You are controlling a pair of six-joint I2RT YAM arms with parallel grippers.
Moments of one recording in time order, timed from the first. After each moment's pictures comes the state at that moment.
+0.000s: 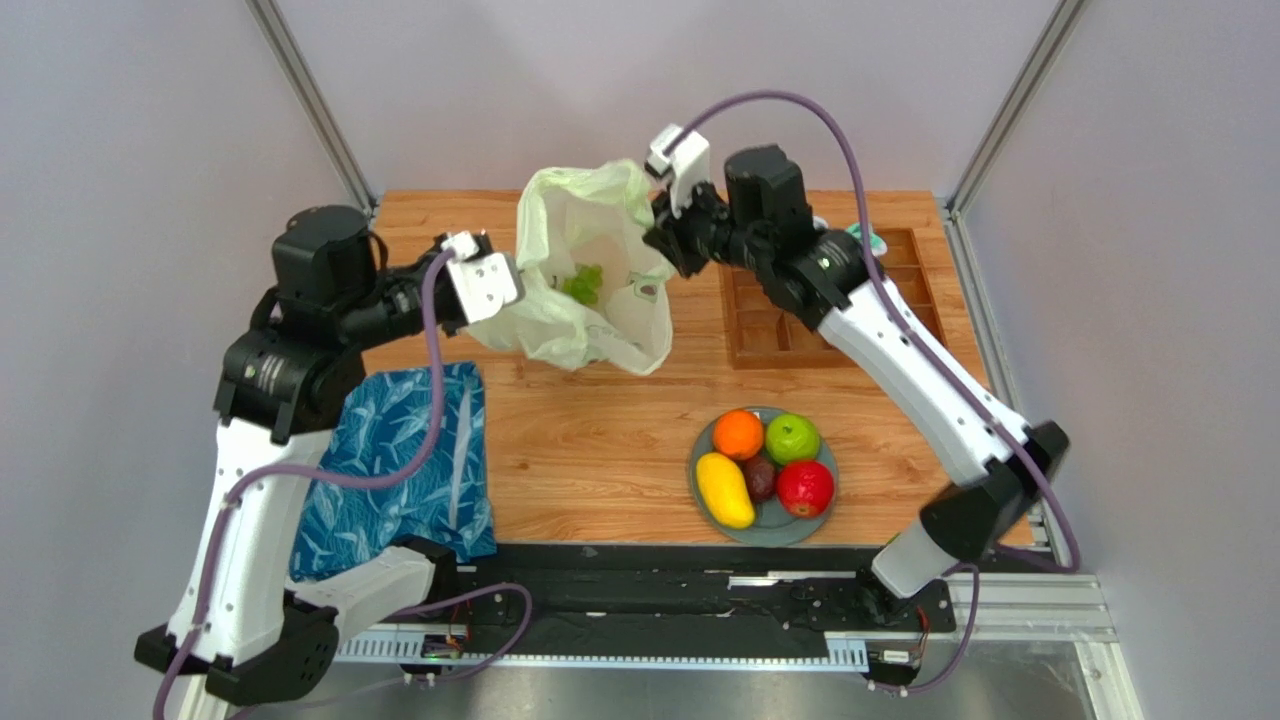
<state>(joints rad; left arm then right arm) -0.33 1.07 1.64 -0.87 0.58 0.86 0.66 1.62 1.82 -0.52 -0.21 -0.17</state>
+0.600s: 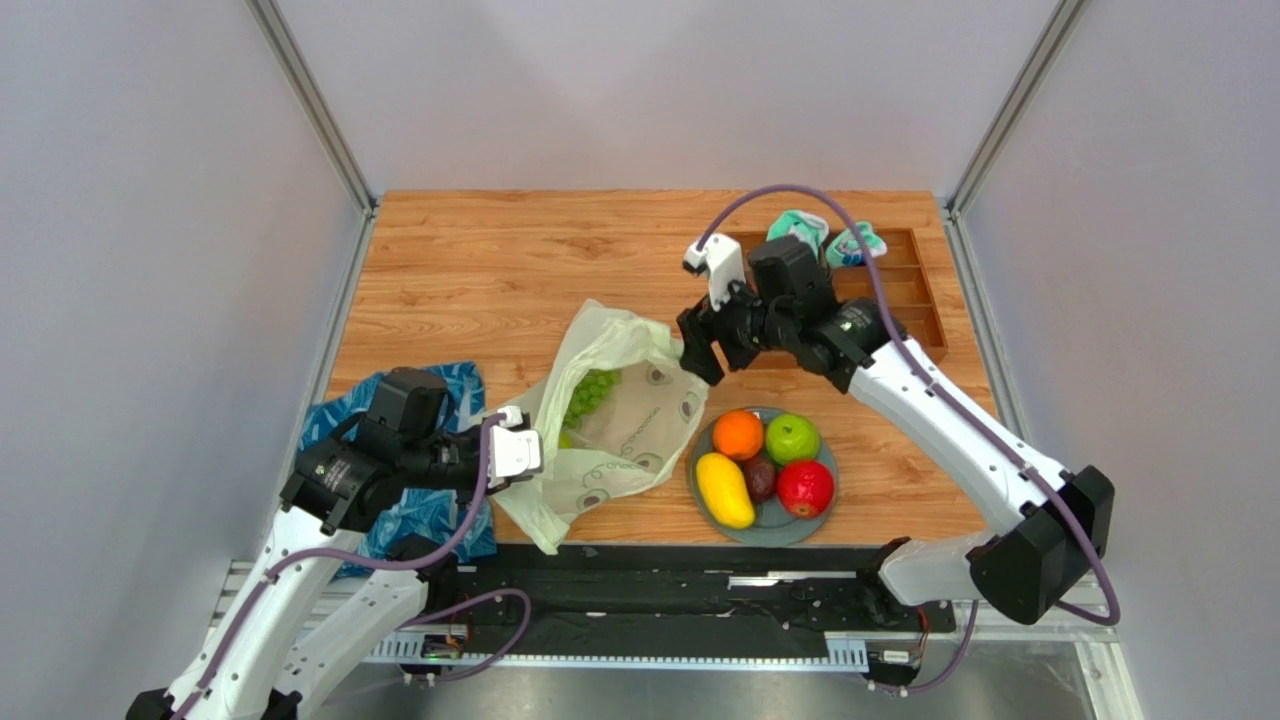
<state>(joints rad) -0.45 0.66 0.88 -1.10 0.65 0.83 0.63 1.34 1.25 -0.64 -0.23 -0.09</state>
